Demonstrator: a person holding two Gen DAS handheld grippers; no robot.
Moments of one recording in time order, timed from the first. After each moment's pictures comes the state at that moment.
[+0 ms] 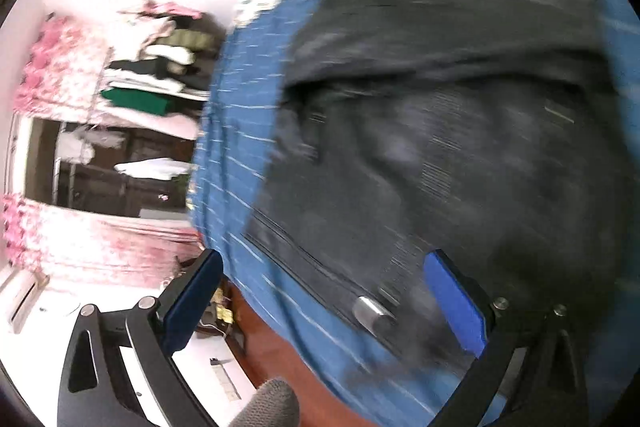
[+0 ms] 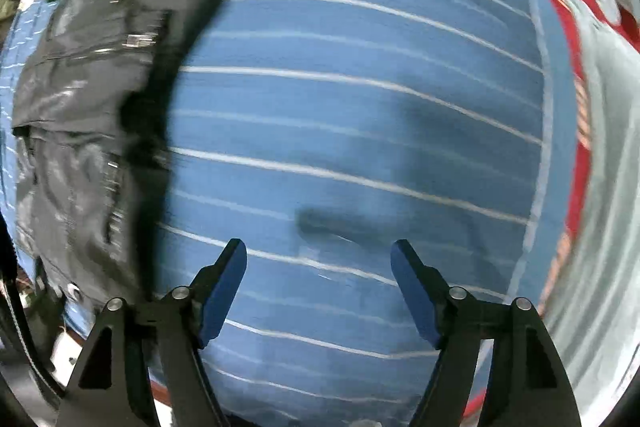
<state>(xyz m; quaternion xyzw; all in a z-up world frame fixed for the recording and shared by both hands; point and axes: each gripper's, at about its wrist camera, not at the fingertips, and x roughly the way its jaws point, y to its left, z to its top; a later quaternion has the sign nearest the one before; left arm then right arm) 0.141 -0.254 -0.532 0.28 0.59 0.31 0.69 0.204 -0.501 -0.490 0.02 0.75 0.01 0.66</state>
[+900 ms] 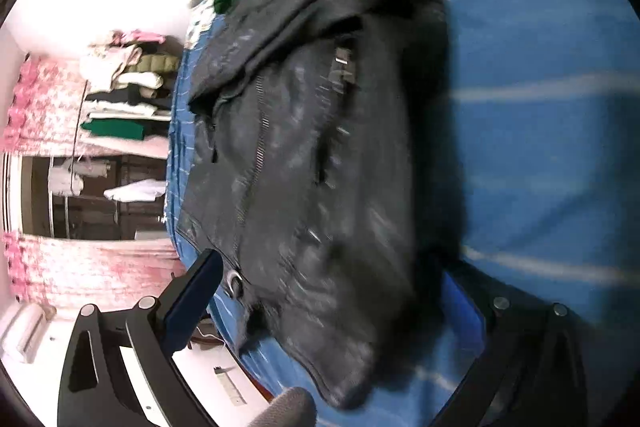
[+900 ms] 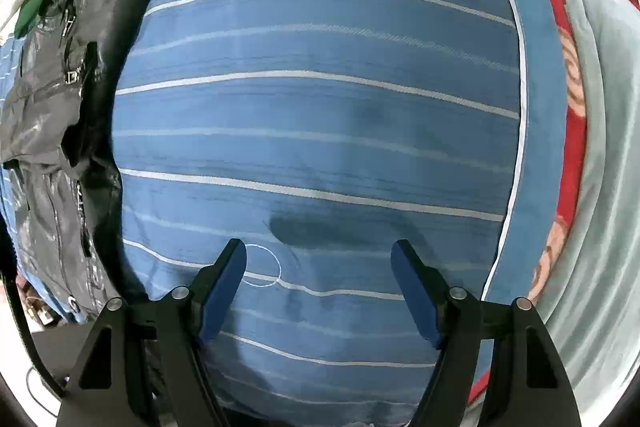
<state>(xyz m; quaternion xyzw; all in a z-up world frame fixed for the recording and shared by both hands) 0.141 -0.347 -0.619 0.32 0.60 0.28 0.68 0.256 -0.548 -0.513 0.05 0.77 0.00 0.64</state>
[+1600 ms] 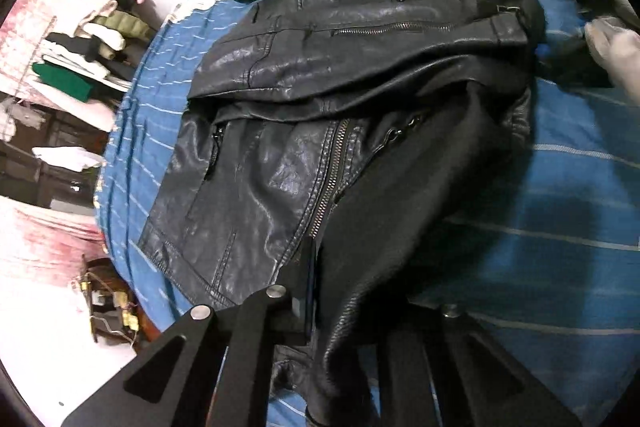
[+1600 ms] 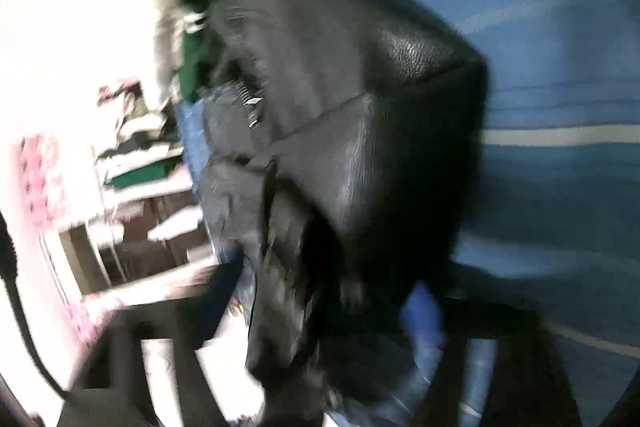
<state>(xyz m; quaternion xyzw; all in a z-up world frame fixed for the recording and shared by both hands) 0.166 -0.248 -0.537 0.14 0.60 0.20 0.77 0.372 -0.453 -0.606 0.42 0.68 0.22 0.56</state>
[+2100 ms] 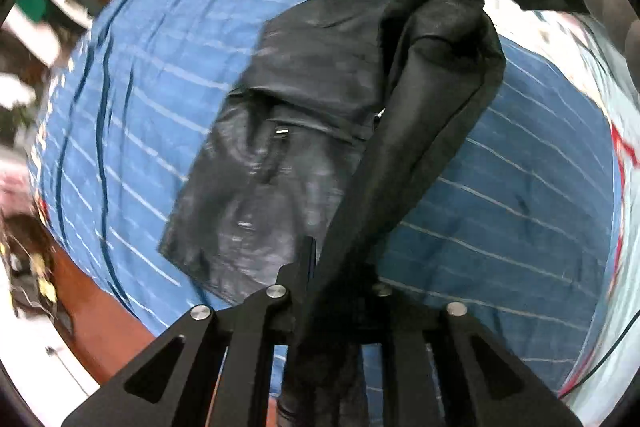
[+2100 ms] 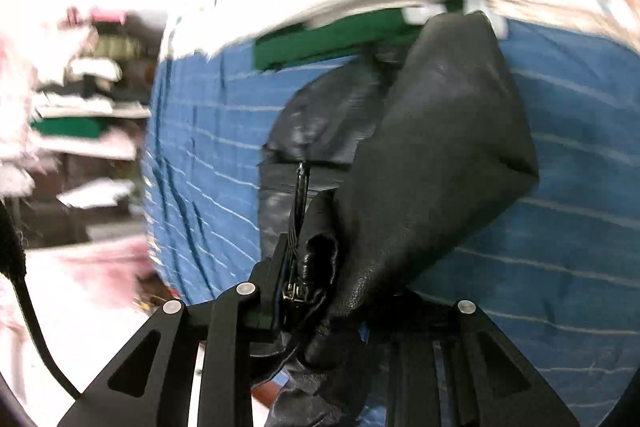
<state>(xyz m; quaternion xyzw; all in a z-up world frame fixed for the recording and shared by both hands) 0.177 -0.055 -0.452 -0.07 0.63 0.12 0.76 0.419 -0.167 -0.391 0.17 0.70 0.21 0.67</state>
